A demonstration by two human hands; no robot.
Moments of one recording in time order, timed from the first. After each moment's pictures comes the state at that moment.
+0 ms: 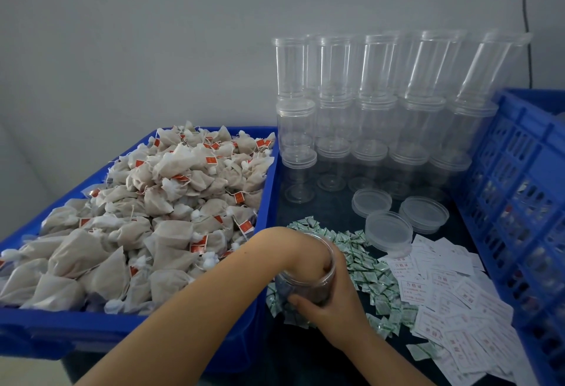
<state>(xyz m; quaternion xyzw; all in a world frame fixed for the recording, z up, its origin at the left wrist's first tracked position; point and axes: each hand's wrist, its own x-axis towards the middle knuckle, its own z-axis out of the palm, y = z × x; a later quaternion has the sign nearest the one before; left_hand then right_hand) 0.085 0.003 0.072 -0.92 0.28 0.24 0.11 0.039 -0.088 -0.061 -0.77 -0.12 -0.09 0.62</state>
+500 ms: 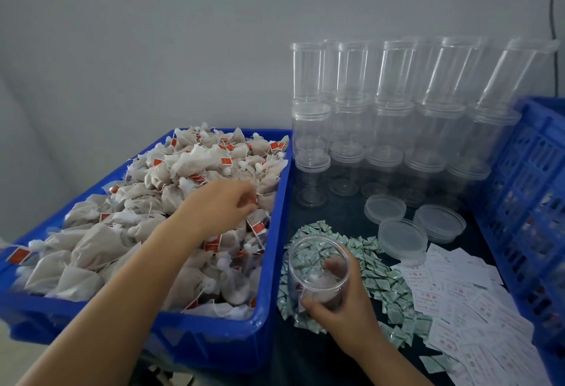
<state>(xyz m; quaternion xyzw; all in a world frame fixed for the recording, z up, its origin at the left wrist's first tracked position) 0.103 0.136 0.105 -0.99 0.13 -0.06 -0.09 0.039 -0.091 -0.068 -0.77 -0.11 -0.09 0.62</state>
